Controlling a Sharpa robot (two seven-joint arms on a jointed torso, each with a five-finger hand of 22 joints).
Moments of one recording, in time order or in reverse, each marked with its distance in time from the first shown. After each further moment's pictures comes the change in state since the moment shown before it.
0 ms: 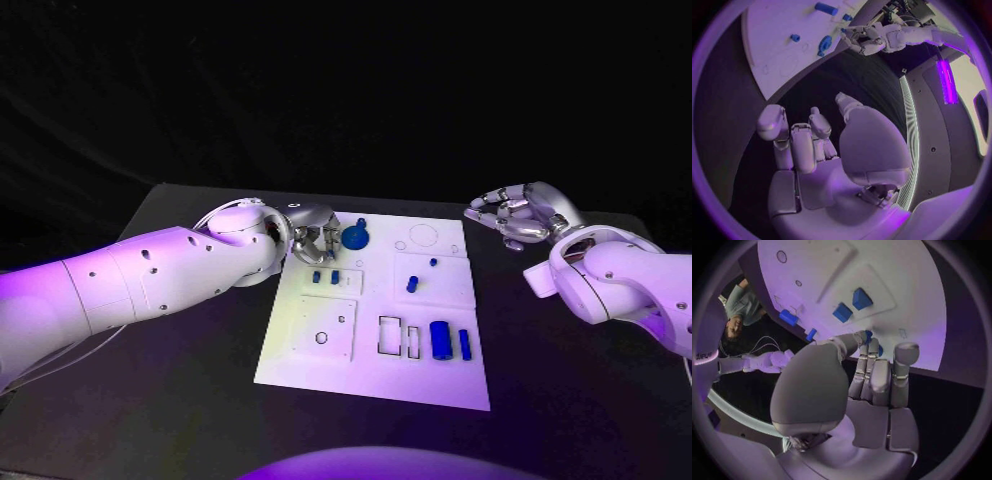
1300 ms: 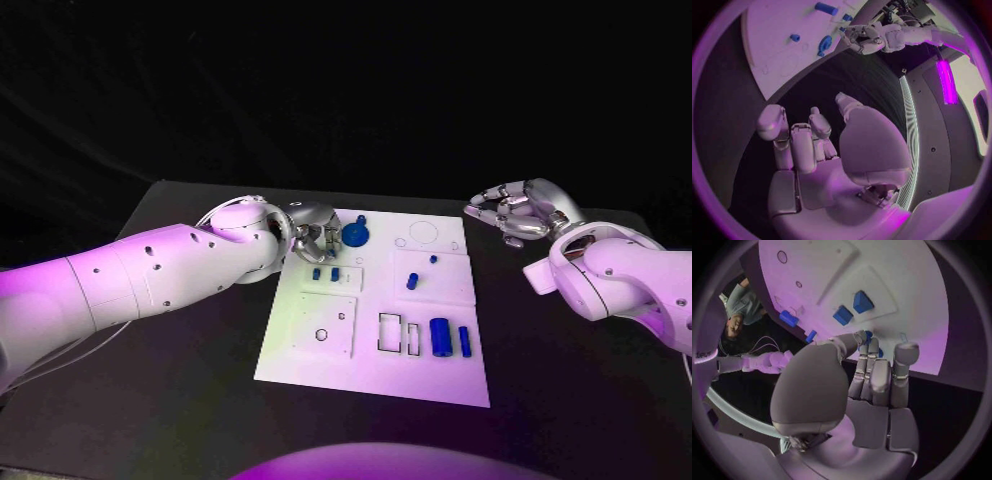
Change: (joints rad) left arm -0.002 0.012 0.000 -0.013 0.007 0.021 -0.004; left_hand -0.004 0.004 -0.003 -0.003 -0.002 0.007 0.000 0.000 0.002 0.009 -0.002 -0.003 0.002 0.001 -0.001 0.000 -0.003 0.000 0.000 0.000 0.000 0.000; right arm 0.000 0.001 0.000 -0.001 -0.001 0.000 0.001; right_hand 0.000 0.000 0.000 0.000 0.000 0.000 0.000 0.000 0.000 0.000 0.000 0.000 0.000 0.000 0.000 0.000 0.000 0.000 0.000 0.000 0.000 0.000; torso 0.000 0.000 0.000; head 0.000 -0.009
